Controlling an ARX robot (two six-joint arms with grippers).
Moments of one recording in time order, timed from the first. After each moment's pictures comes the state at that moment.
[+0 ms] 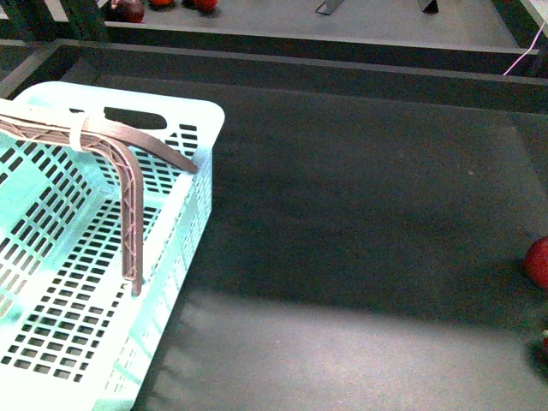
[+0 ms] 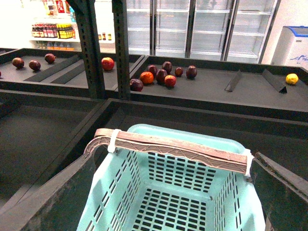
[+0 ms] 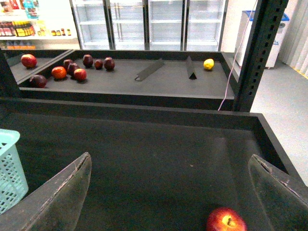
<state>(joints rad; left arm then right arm) 0.00 0.00 0.02 0.00 0.00 0.00 0.00 0.01 0.02 0.00 0.00 0.00</state>
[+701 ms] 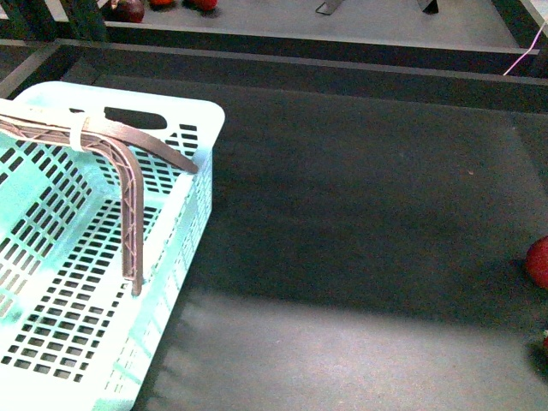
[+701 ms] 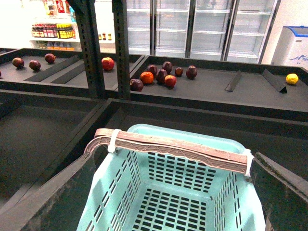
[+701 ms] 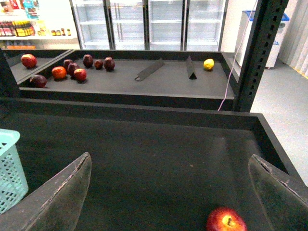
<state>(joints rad) 0.00 0.00 0.02 0.00 0.00 0.00 0.00 0.01 0.02 0.00 0.00 0.00</state>
